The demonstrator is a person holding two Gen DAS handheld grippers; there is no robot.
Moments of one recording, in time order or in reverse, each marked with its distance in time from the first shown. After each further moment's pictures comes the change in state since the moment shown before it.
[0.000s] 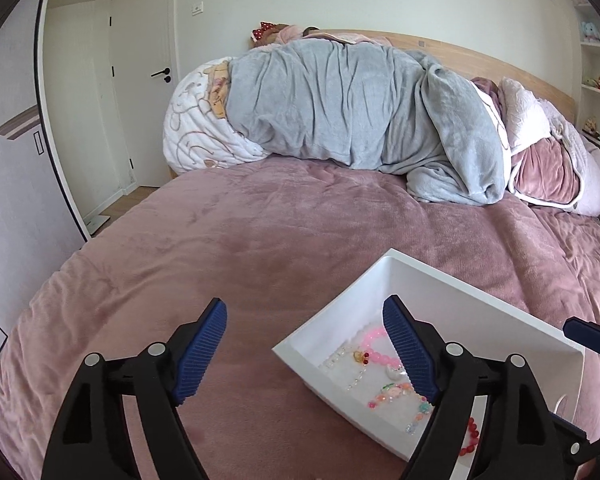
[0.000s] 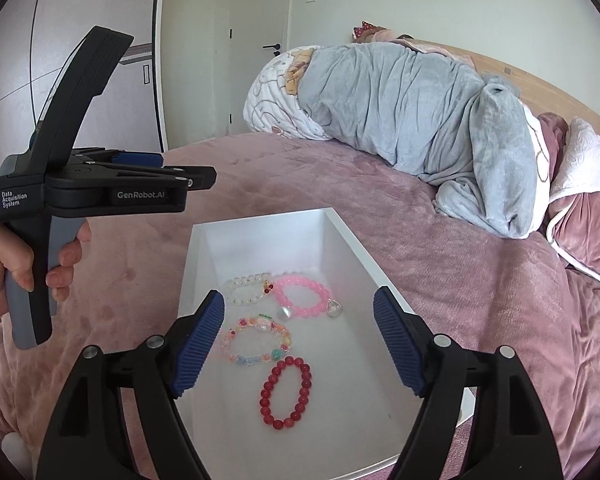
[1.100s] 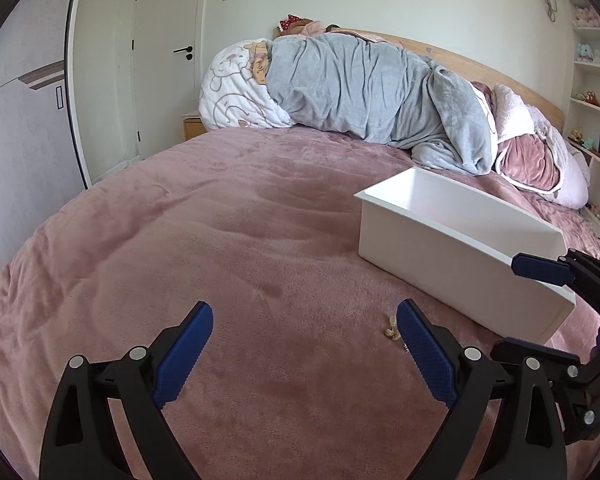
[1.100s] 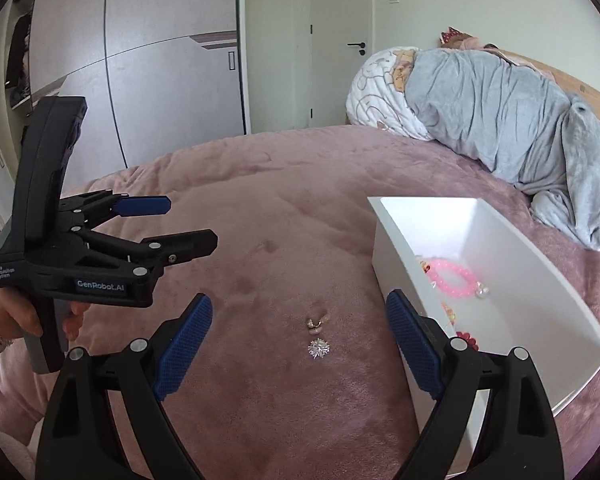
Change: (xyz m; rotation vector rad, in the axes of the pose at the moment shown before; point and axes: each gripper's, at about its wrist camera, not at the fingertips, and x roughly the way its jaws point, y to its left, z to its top) left arm -0.083 0.107 -0.164 -0.067 0.005 -0.092; right arm 0.006 0.136 -0.044 -0.062 0.016 0.236
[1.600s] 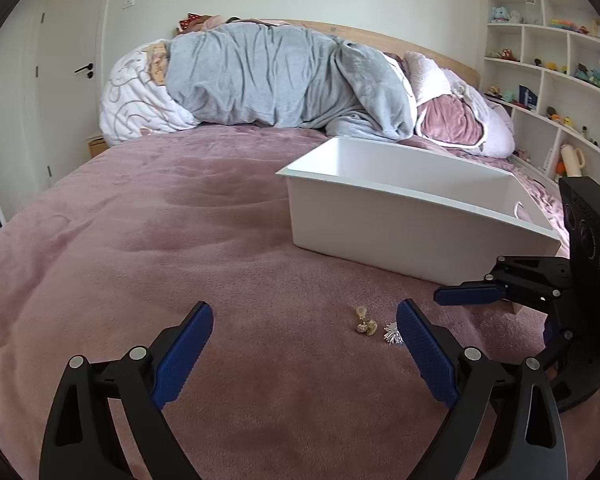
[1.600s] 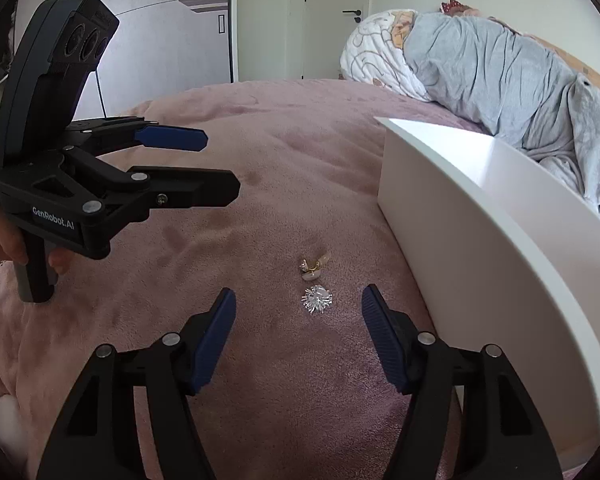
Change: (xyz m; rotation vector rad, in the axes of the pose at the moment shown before) left arm 0.067 -0.004 -0.002 0.228 0.023 -0.313; right arm 0.064 -0.001 -0.044 -0.004 0.123 -0.015
